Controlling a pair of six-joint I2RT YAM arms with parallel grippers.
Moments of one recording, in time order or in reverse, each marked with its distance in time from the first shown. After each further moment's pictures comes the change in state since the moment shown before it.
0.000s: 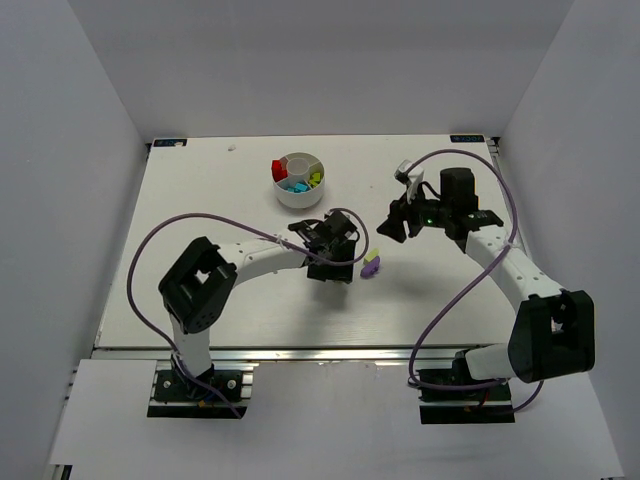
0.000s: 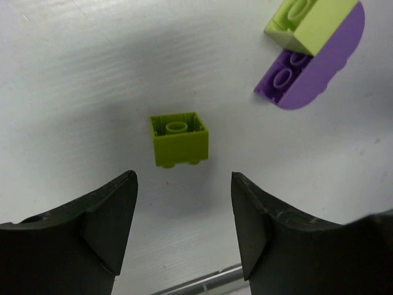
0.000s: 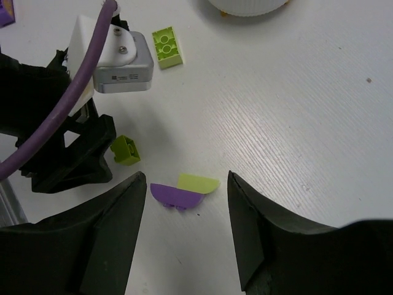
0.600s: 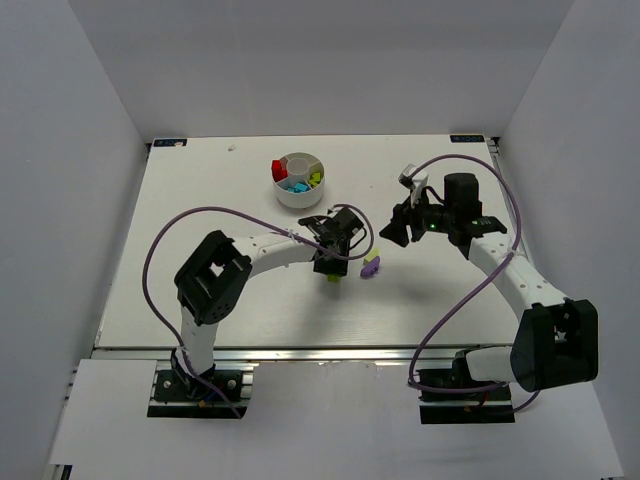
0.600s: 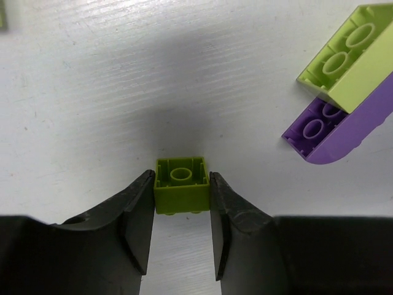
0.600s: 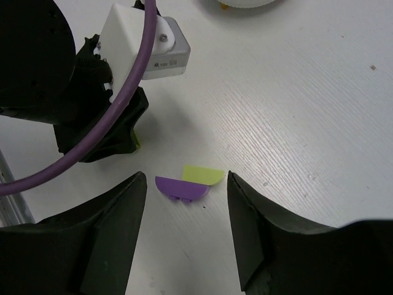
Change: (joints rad) left arm -0.002 0.118 0.115 -0.053 -0.119 0.019; right arm -0.013 -0.047 -0.056 0.016 -0.003 0.025
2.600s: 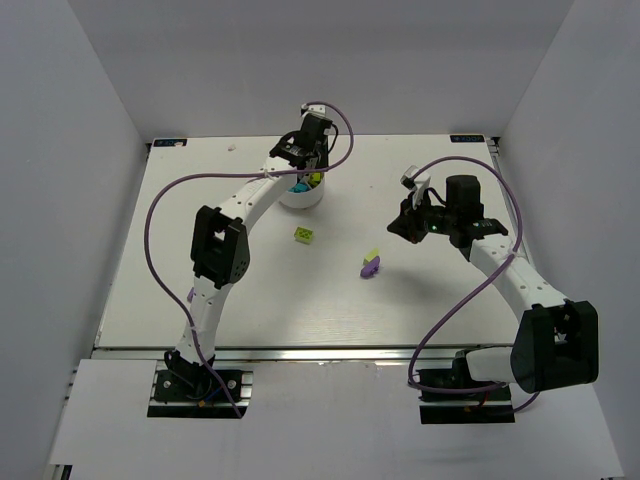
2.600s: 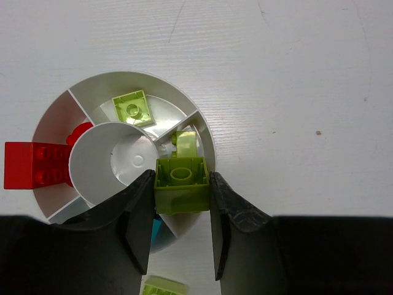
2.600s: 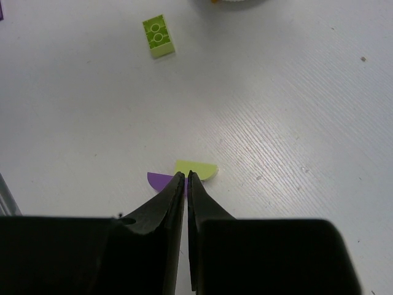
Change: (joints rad) left arm 0.325 0.320 0.781 0.025 -0.187 0.313; right arm -0.013 -0.010 -0.024 0.014 0.018 -0.009
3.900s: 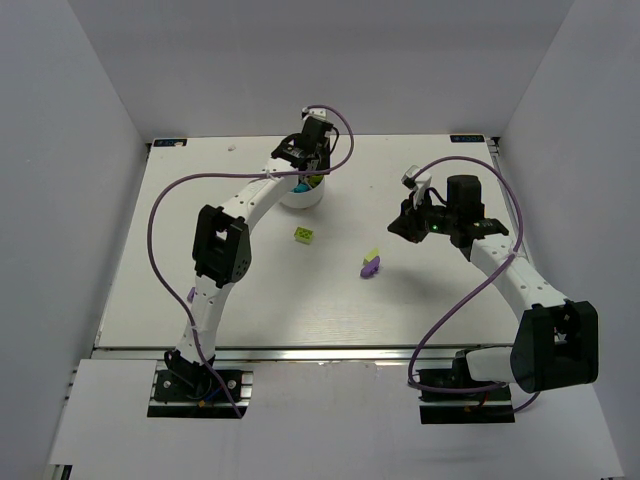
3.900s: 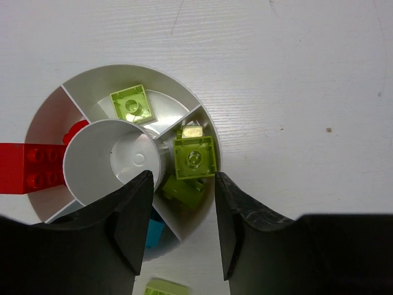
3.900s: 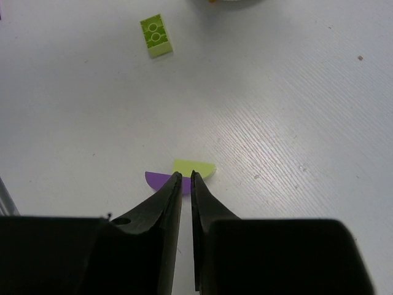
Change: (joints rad) left arm 0.000 0.019 -0.006 0.000 -0.003 0.003; right arm -0.006 0.000 0.000 -0.001 0.000 -0.004
